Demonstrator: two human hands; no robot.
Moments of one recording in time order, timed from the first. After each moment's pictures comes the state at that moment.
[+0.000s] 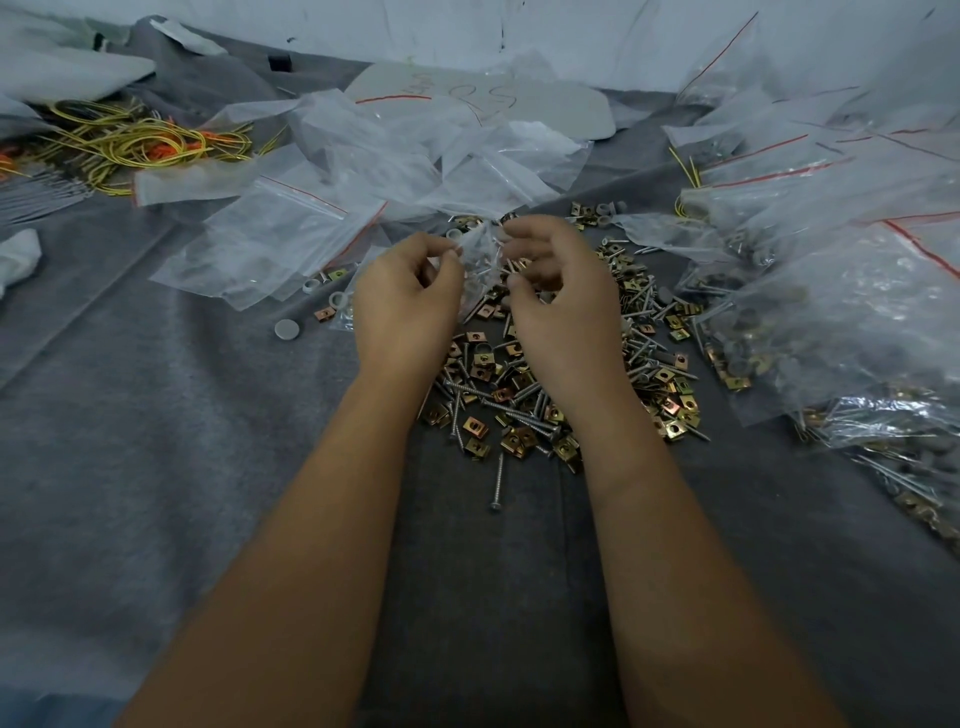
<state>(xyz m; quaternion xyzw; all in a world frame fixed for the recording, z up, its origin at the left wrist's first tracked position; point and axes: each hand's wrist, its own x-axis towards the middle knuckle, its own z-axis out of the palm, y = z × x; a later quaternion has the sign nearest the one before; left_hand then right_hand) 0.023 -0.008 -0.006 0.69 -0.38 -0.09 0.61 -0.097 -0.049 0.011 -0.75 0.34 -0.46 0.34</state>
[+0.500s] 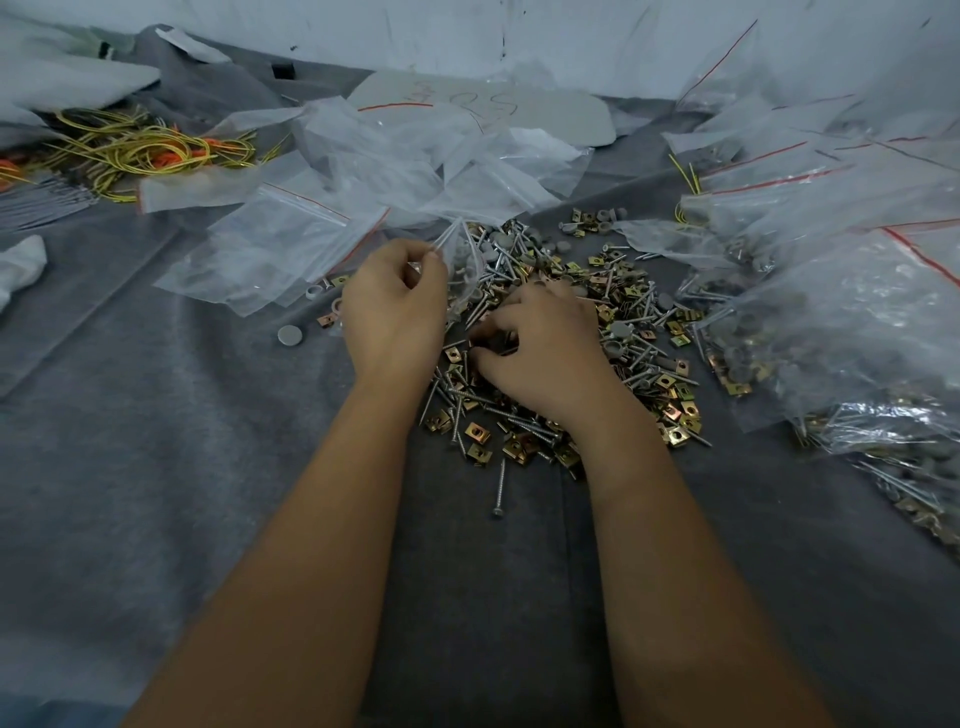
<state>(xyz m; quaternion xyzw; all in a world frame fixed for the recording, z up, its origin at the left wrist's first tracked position) 0.027 -0.008 -0.007 0.70 -0.32 -0.09 0.63 -0.096 -0.058 0.000 -0.90 0.38 -0.17 0.13</state>
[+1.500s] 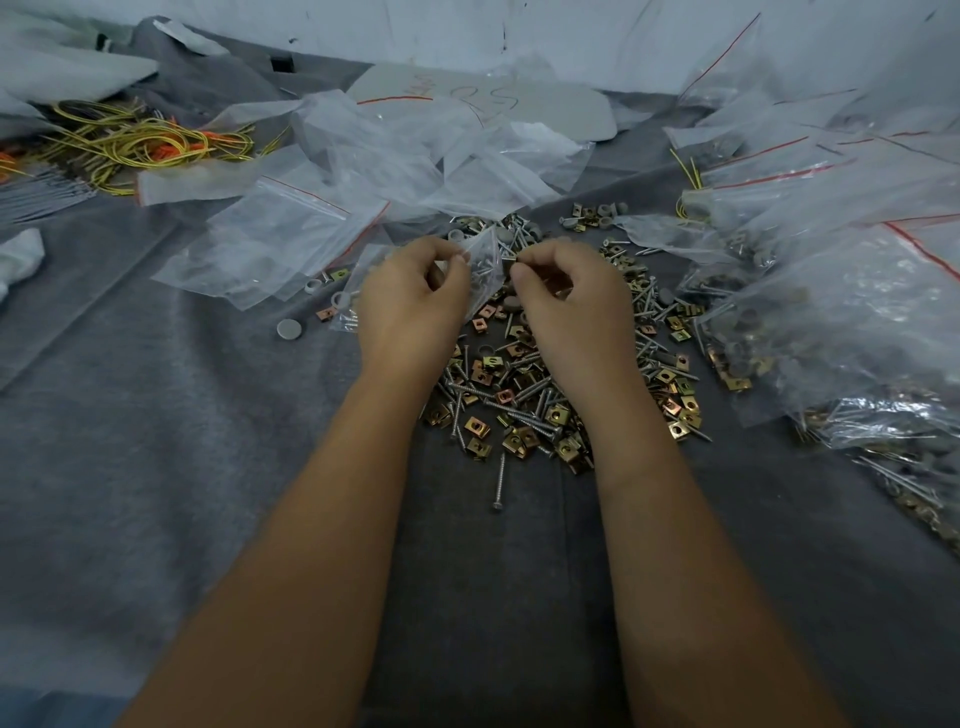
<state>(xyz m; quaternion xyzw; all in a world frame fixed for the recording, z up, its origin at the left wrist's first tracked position) 0.023 -0.009 -0.007 0.71 -0.39 -0.09 0.58 -0.101 -0.058 0.010 -0.75 0.37 -0.44 0.33</state>
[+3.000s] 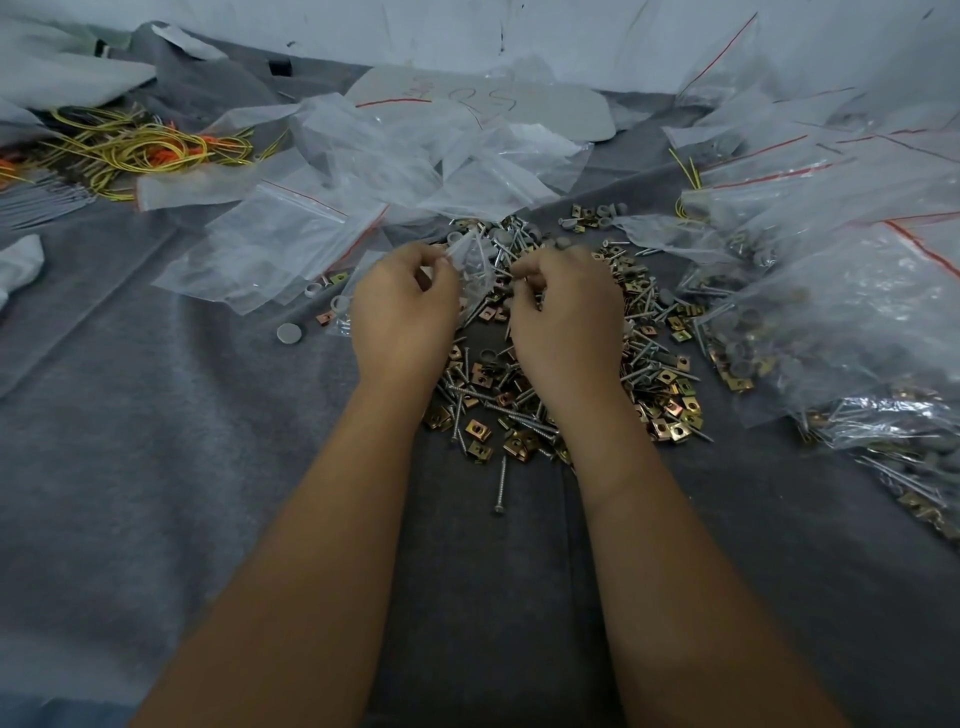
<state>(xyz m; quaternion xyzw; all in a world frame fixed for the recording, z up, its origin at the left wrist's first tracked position) 0.024 -0.010 -0.010 0.74 -0.35 -0.06 0.57 -0.091 -0.054 0.008 -0.80 0.44 -0.39 0.11</state>
